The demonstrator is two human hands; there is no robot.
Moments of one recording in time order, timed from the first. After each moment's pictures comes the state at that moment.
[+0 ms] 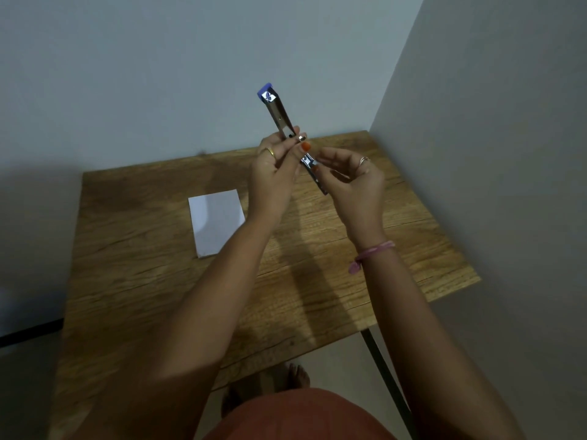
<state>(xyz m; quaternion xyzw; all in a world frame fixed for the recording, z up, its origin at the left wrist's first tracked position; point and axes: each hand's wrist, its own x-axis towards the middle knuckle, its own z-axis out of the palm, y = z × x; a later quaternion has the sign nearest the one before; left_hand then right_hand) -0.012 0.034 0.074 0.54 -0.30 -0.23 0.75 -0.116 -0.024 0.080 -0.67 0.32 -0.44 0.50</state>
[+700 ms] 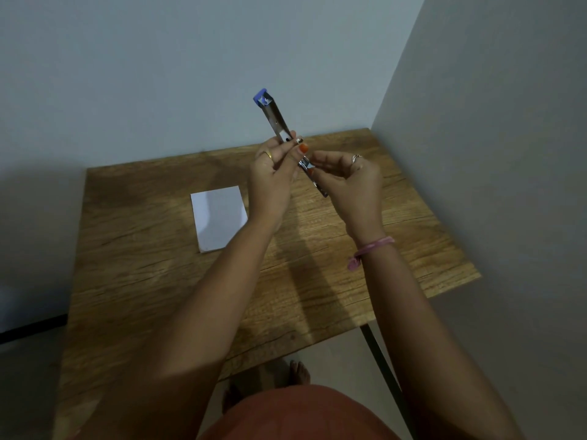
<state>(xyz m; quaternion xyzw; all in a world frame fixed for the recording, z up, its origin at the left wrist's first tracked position) -0.017 0.040 0.069 0.53 -0.27 -0.23 0.77 -0.116 -0.019 0.082 -0.70 0.32 -0.40 0.50</state>
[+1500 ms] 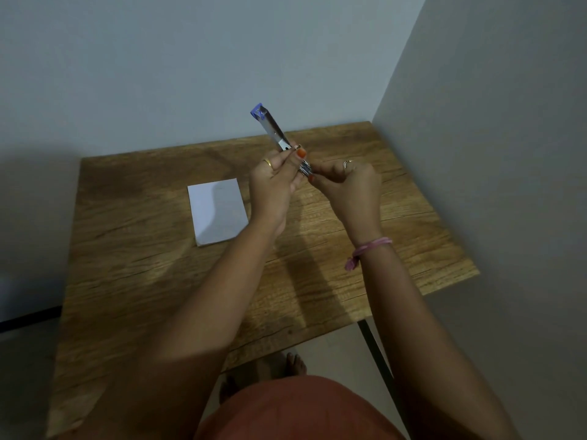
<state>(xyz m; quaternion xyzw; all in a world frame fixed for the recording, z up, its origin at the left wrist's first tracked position) -0.025 0.040 0.054 0.48 -0.17 -0.32 0.80 -0.123 -0.012 0.082 -0.77 0.36 -0.35 0.38</state>
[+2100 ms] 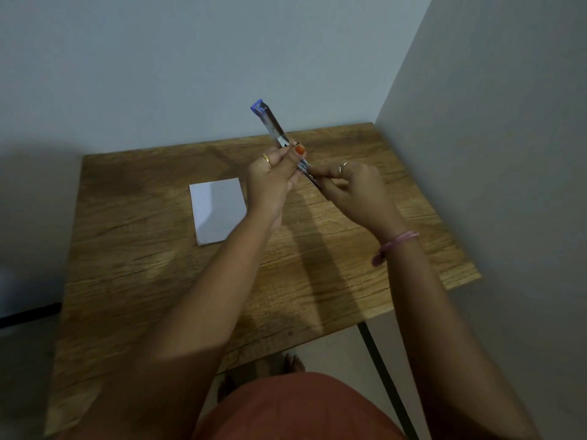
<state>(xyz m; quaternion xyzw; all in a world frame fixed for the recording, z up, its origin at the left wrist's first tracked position) -0.016 0.041 0.061 0.50 -0.15 -0.33 0.79 -0.133 -0.035 0.083 -0.89 0.25 -0.23 0.29</state>
